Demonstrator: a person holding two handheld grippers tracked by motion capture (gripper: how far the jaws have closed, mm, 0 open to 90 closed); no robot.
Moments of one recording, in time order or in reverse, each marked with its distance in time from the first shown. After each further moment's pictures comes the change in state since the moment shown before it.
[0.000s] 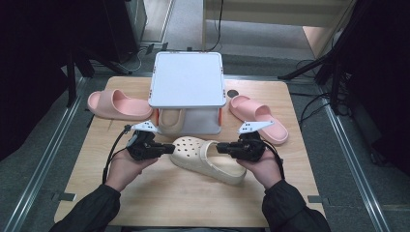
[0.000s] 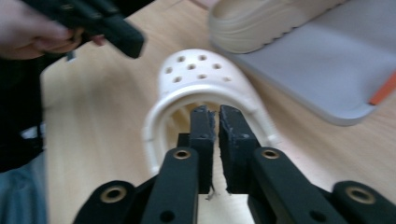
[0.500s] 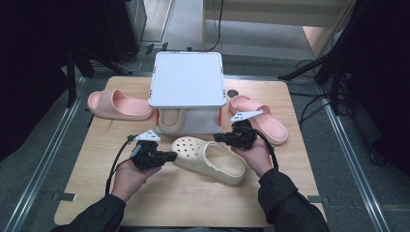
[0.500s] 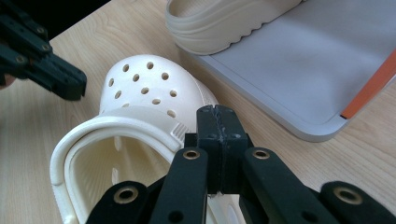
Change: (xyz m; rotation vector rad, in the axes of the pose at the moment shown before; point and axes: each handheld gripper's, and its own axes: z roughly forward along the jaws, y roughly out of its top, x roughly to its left) left arm -0.011 -0.024 0.018 0.000 0.042 -0.043; right arm -0.035 0.014 0.035 0.039 -0.045 0.025
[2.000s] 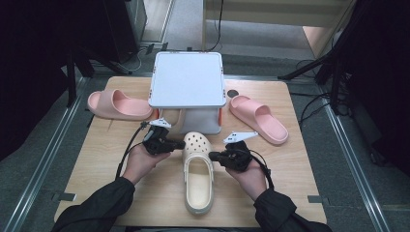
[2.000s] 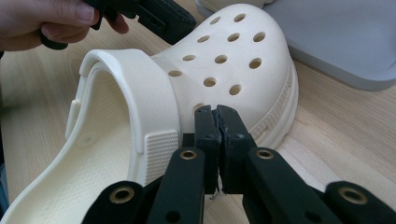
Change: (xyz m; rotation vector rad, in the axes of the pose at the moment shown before) left arm 0.030 0.036 0.038 0.024 -0.038 0.003; right arm 0.056 -0.036 0.002 0.019 -0.062 0.028
